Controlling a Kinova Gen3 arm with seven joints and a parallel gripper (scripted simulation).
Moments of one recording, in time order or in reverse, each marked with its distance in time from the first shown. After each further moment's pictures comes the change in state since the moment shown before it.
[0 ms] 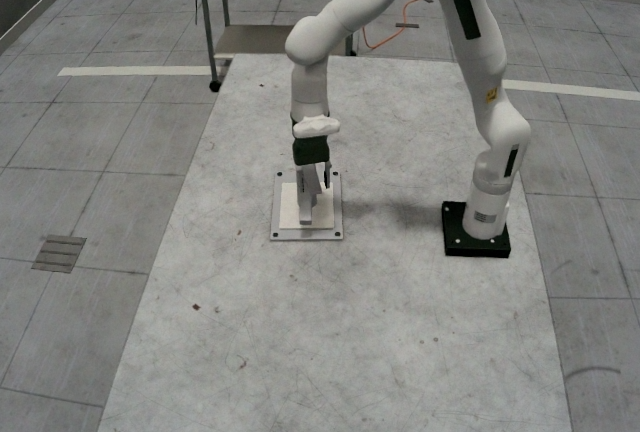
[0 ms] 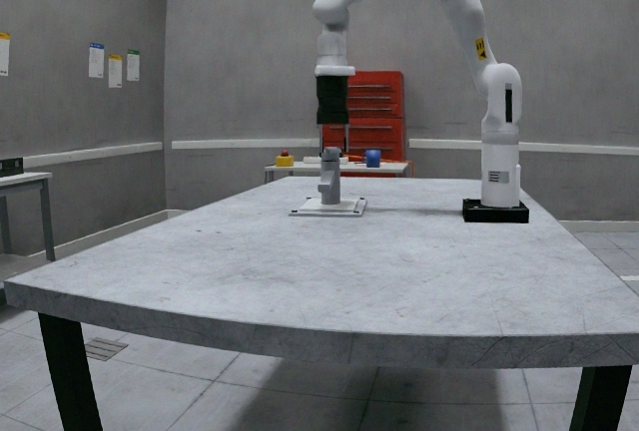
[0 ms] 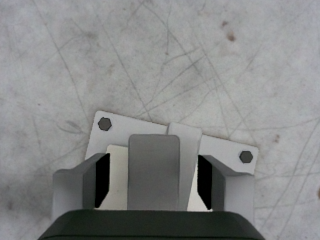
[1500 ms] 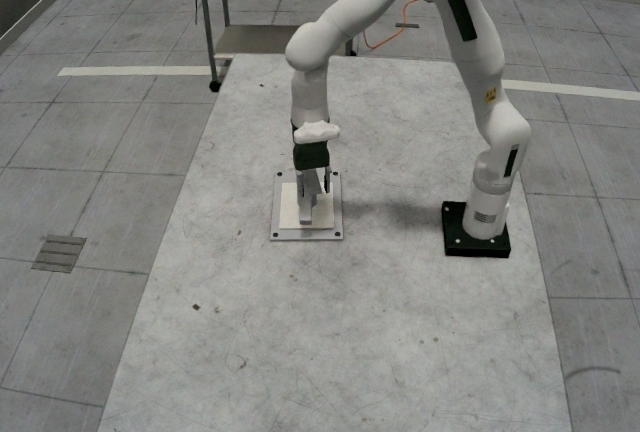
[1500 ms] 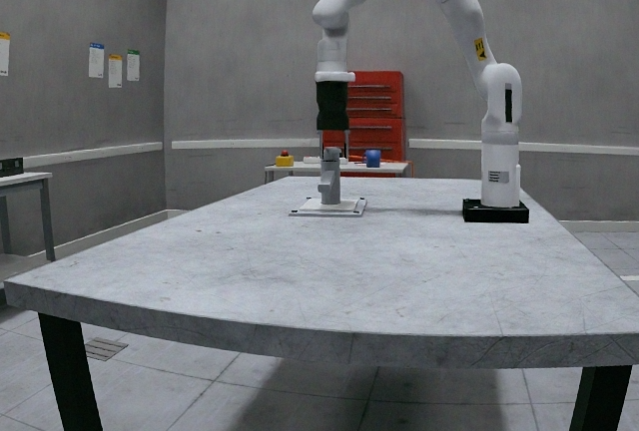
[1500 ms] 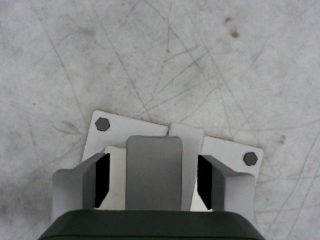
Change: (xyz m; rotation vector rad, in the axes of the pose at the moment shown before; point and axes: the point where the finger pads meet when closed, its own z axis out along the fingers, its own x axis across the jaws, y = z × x) arm 0.000 0.000 0.014 0.000 0.000 0.000
